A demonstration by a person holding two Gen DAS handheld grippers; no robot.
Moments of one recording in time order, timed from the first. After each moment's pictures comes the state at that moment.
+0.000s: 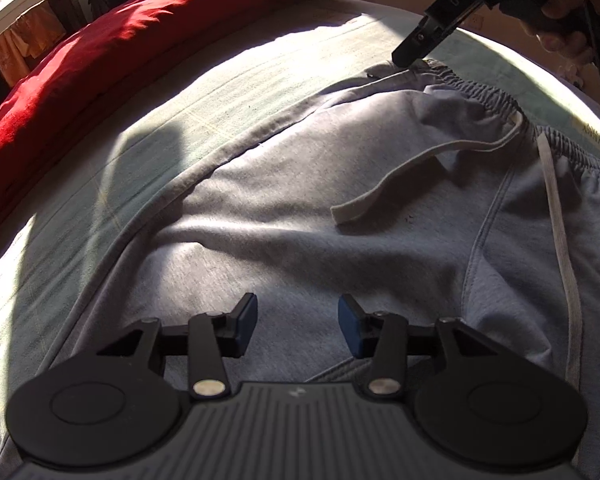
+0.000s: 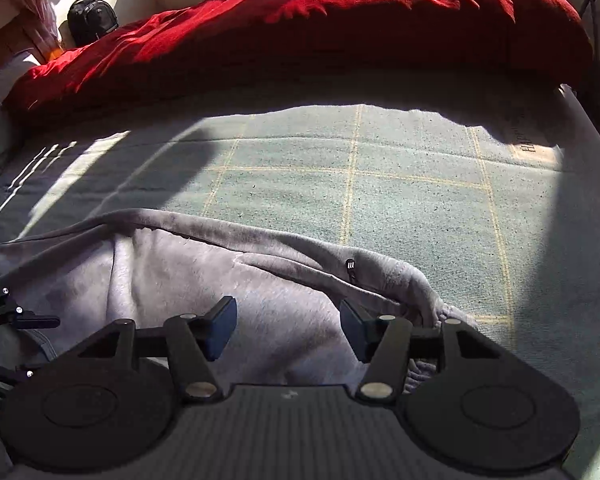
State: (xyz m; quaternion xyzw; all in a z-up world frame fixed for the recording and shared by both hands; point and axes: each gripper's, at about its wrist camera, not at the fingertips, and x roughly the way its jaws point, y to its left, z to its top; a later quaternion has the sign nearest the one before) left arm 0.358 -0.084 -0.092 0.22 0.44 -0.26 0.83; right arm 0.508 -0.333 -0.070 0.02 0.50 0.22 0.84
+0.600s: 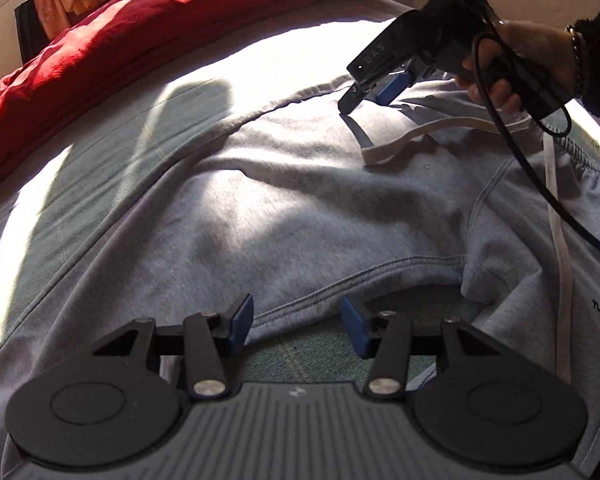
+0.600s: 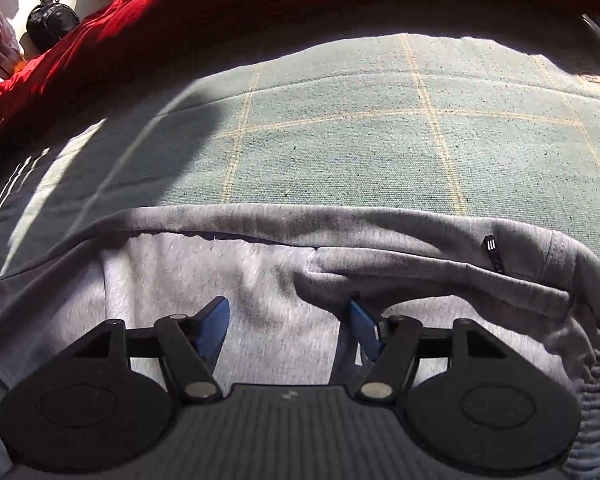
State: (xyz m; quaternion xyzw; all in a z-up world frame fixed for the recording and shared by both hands) left arm 0.323 -0.033 -0.093 0.16 0.46 -0.22 0.85; right arm 0.540 -0.252 -0.141 0.06 0.54 0.18 0.82
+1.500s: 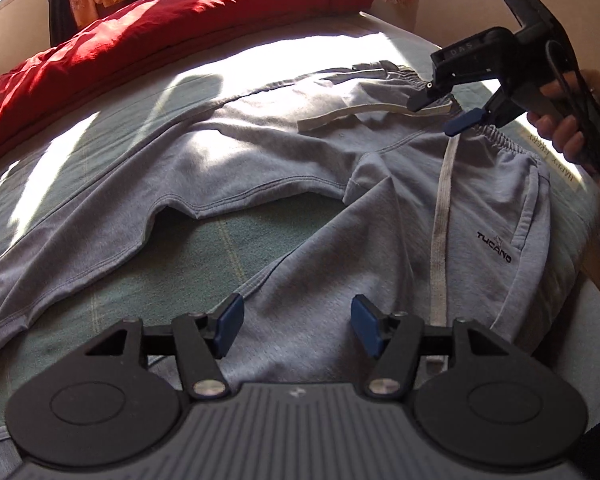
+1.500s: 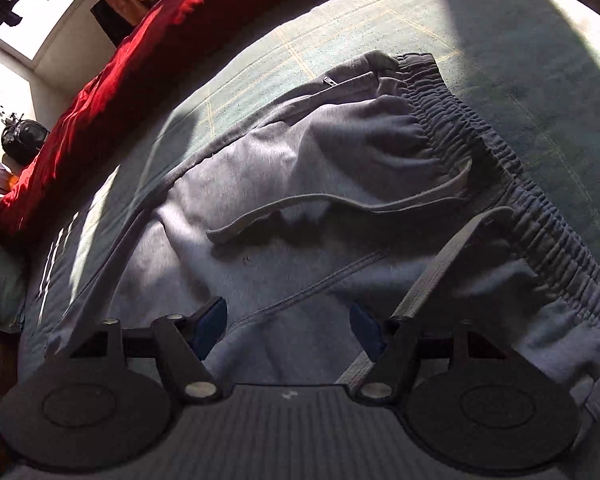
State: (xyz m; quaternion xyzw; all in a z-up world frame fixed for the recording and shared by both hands) left arm 0.169 -0.020 -0.059 0.12 0.47 -0.19 0.85; right arm 0.340 -0.343 -0.095 0.26 0.53 0.08 0.81
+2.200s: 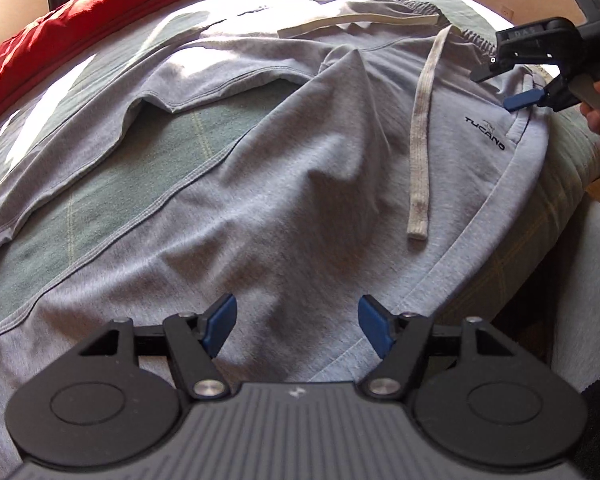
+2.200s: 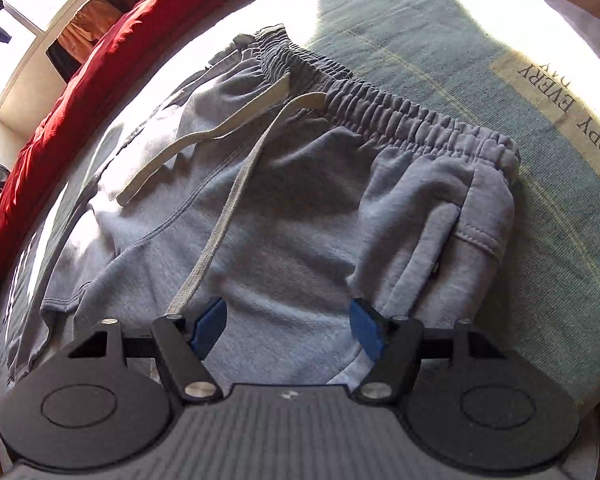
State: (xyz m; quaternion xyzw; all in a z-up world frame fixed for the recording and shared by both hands) left arm 0.114 -0.029 -0.109 0.14 0.51 -0.18 0.83; right arm 0.234 -0.385 -0.141 0.28 0.49 -0.01 0.82
